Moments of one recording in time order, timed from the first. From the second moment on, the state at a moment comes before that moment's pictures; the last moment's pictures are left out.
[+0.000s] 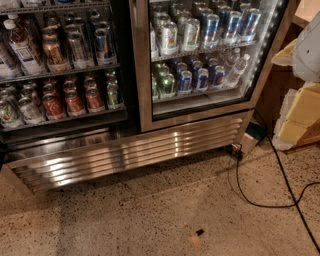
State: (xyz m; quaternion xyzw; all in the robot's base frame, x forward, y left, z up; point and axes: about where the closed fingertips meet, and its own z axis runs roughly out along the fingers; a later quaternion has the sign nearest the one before) arm 0.438 -0.217 0.976 -0.60 0.78 -0.03 0.16
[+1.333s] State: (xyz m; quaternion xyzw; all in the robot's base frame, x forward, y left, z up) arm 0.438 -0.217 0.976 -0.60 0.78 -0.03 0.16
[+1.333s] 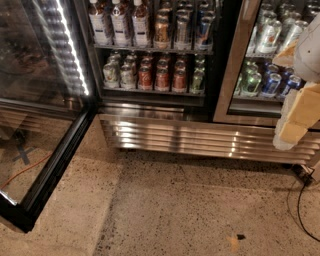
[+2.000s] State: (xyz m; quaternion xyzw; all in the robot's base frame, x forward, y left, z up) arm 0.438 -0.216 0.977 -0.60 0.78 -0.03 0.16
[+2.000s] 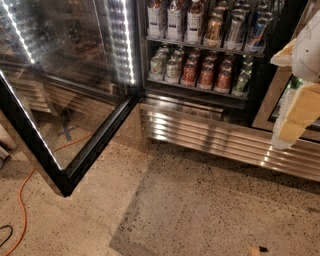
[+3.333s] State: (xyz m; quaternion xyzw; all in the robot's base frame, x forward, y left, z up) arm 0.438 -0.216 0.977 -0.60 0.78 -0.03 0.16
